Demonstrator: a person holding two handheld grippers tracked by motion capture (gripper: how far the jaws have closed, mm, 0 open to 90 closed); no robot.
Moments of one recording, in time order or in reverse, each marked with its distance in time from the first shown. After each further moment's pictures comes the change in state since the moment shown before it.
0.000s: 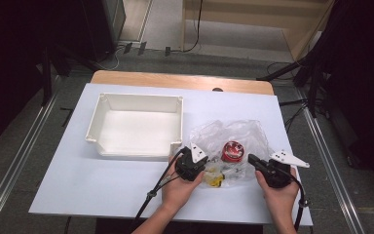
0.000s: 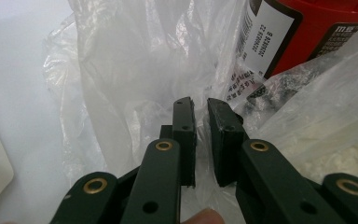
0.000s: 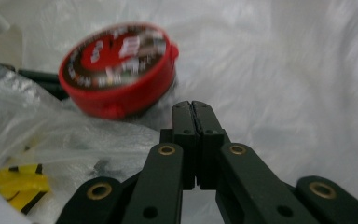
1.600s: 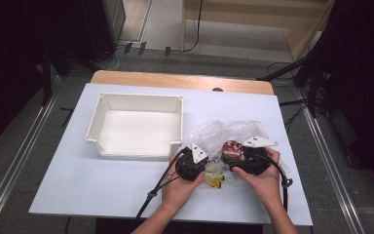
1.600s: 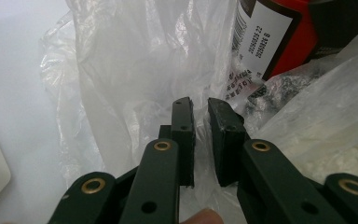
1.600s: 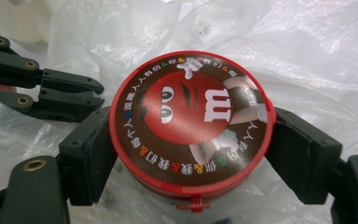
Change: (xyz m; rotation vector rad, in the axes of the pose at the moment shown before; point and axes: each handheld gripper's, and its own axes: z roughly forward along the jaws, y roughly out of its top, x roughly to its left) left arm -0.001 0.000 0.001 0.009 -0.002 0.017; right arm 0.035 0.042 0.043 0.157 0.059 -0.195
